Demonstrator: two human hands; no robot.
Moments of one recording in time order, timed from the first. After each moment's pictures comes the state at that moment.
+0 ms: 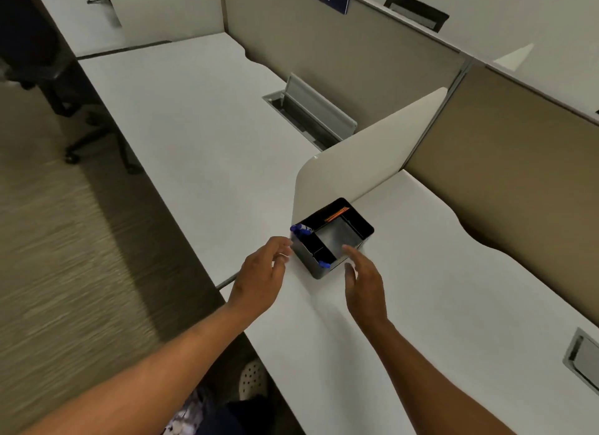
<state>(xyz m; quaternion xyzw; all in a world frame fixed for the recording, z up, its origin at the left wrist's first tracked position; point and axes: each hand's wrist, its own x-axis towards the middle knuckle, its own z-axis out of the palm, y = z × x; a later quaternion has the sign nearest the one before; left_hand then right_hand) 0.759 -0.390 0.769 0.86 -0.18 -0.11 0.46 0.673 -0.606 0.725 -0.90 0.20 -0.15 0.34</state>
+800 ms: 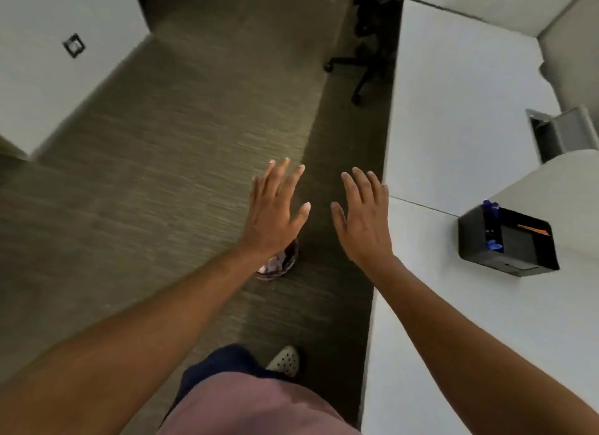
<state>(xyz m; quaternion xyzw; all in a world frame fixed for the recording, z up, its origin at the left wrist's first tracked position) 0.453 -0.144 0.751 0.94 0.16 0.15 0.25 0.552 -0.320 0.769 -0.93 -0.34 -0.08 0.15</state>
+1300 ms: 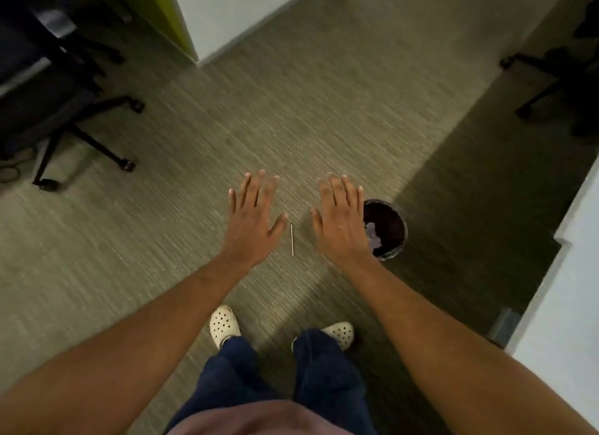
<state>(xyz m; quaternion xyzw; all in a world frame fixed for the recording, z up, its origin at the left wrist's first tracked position) 0.121 0.017 0.676 0.87 0.42 0.09 0.22 0.296 -0.077 0.695 -0.82 -0.56 0.09 0.10</state>
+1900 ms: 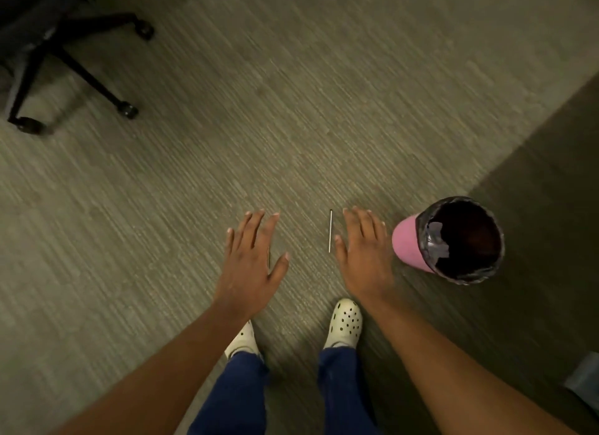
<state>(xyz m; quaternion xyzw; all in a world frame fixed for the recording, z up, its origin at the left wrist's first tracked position) 0.027 0.062 0.407 0.82 0.50 0.03 0.29 0.251 -0.004 0.396 -0.82 -0.54 0.19 0.06</state>
